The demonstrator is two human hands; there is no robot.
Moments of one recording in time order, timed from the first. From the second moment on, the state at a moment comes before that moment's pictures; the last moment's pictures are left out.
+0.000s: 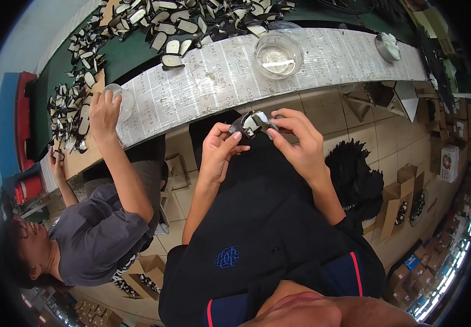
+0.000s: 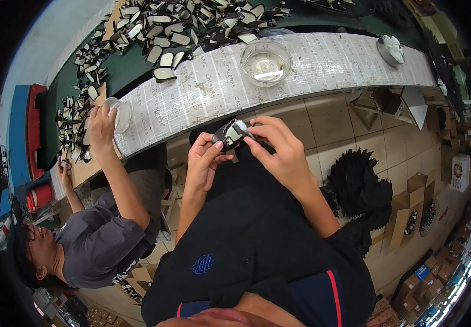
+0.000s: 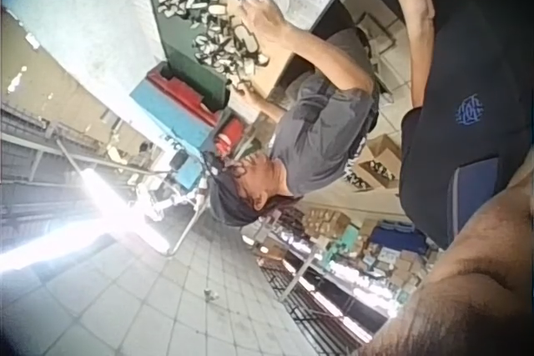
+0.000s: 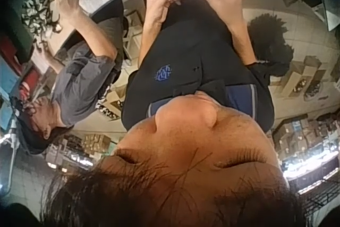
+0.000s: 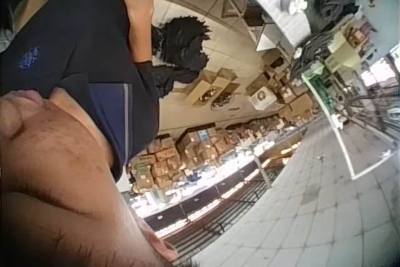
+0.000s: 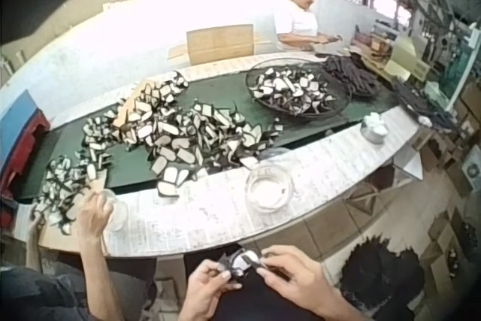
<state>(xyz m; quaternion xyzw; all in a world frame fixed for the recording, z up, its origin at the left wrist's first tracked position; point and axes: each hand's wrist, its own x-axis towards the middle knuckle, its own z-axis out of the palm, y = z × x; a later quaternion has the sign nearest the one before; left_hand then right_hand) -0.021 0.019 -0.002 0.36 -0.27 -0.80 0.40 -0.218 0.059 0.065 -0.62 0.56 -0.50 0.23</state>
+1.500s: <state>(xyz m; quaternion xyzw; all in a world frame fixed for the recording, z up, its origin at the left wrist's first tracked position) -0.026 0.022 0.006 0.36 -0.26 -0.80 0.40 -0.226 0.061 0.059 -0.56 0.54 -0.52 0.35</state>
